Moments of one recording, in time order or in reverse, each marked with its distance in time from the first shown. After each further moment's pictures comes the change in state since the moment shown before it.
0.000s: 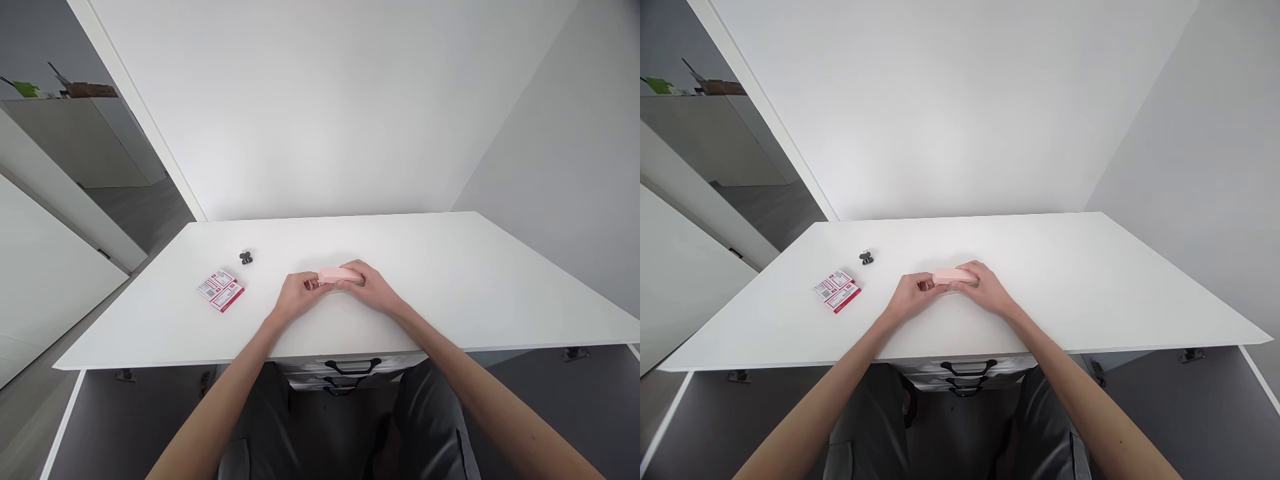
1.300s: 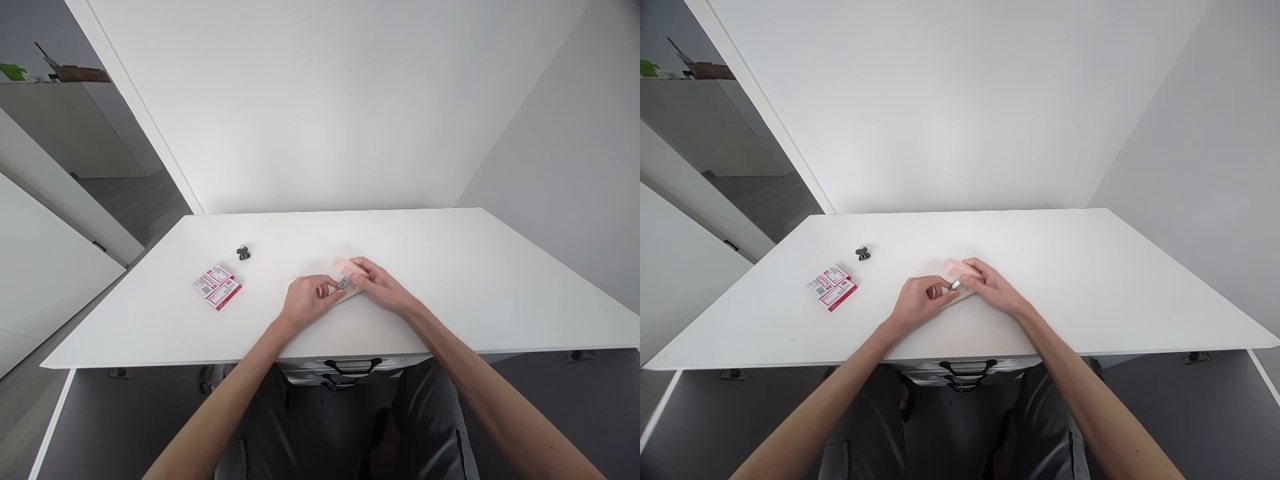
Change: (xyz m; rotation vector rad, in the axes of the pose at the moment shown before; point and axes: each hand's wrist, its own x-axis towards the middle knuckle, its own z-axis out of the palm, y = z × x) left_hand -0.011 0.008 0.018 0.158 0.029 0.134; right_hand -0.007 -0.006 -0.019 0.317 -0.175 0.060
